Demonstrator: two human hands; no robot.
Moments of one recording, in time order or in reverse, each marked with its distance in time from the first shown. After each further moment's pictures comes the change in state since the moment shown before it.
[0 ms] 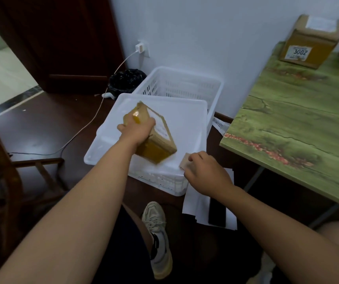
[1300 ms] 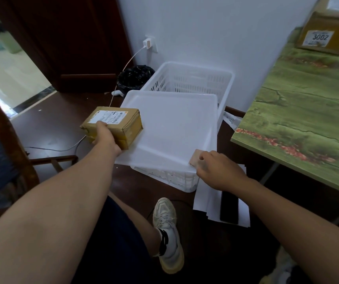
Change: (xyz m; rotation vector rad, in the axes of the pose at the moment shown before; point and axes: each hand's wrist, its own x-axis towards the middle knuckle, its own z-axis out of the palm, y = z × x) left_hand 0.057 -0.067 -0.058 -1.009 0.245 -0.394; right_hand 0.012 0.014 0.003 -0.045 -0.173 0.030
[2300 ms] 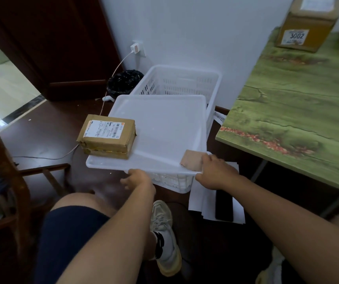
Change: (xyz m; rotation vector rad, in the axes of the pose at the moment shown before) left_hand -0.054 -0.151 0.019 0.292 0.351 0.009; right_hand 0.004 0.020 0.011 -0.034 -0.167 0.201
